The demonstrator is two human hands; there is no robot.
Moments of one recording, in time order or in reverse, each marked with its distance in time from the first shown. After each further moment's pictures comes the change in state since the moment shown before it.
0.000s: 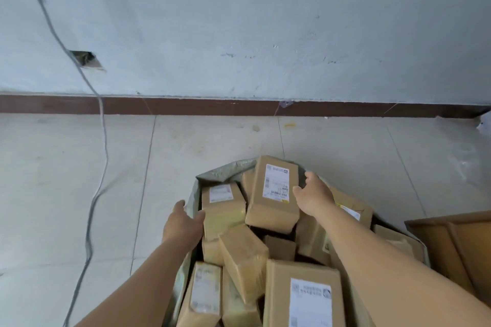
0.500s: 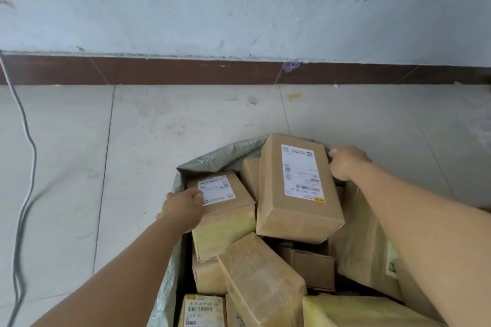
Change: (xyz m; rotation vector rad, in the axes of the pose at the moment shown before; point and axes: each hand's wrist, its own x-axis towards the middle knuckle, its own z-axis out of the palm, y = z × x) left_hand 0.192 -0.034 0.093 0.430 -0.215 0.175; right_hand 0.193 0.043 0.064 -0.658 0.005 0.178
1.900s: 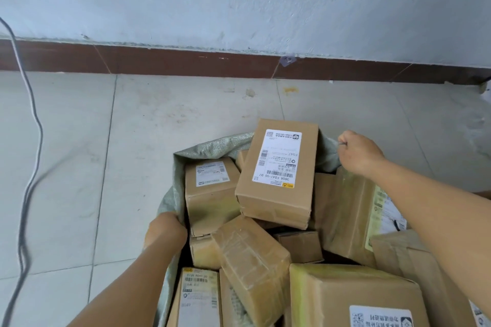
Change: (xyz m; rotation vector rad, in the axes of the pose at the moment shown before) left_hand -0.044 -0.052 0.045 -0.073 0.040 -0.215; right_hand -0.036 0.045 -0.004 0.251 0.228 -0.201
